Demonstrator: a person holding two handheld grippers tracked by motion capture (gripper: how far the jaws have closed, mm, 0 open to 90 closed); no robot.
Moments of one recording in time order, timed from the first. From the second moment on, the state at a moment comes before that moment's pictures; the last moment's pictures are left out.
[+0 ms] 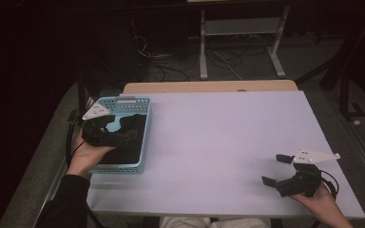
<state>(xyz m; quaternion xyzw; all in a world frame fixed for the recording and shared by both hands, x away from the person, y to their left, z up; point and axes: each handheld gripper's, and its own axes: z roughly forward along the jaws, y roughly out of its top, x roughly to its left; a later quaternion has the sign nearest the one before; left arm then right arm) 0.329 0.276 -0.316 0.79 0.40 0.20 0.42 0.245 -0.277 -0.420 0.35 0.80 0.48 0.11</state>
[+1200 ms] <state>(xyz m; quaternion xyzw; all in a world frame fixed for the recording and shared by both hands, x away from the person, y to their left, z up) 0.364 0.291 -0.333 0.77 0.46 0.19 0.39 0.246 -0.277 -0.421 0.35 0.80 0.47 0.11</state>
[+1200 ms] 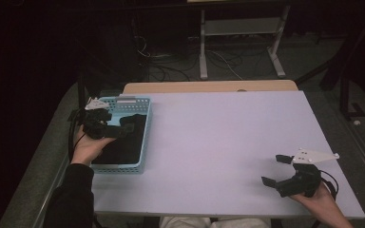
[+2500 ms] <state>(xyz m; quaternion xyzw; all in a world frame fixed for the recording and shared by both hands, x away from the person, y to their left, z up) 0.395 0.300 -0.372 0.83 0.48 0.11 0.28 0.247 -0.273 -0.424 0.35 0.81 0.46 0.11</state>
